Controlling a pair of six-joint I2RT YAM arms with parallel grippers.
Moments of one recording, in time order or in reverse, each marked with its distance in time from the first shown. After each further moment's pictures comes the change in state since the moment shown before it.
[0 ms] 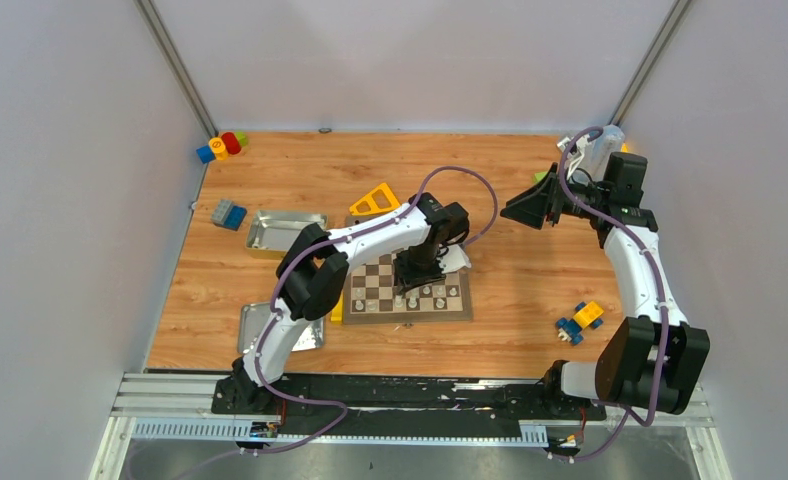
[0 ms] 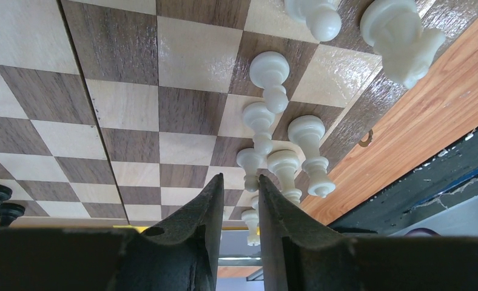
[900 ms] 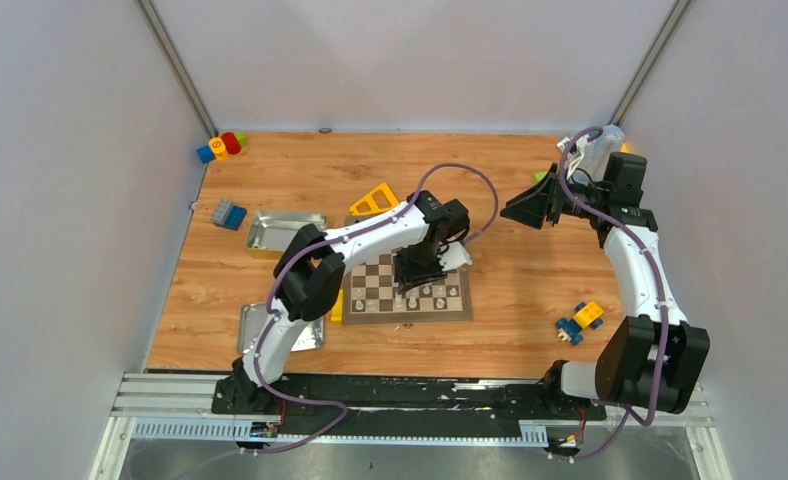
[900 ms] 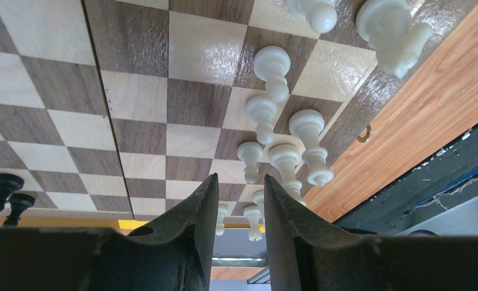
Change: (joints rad) left arm 0.000 -0.011 0.006 0.003 -0.006 -0.004; right arm 0.000 0.002 0.000 0.000 0.000 0.000
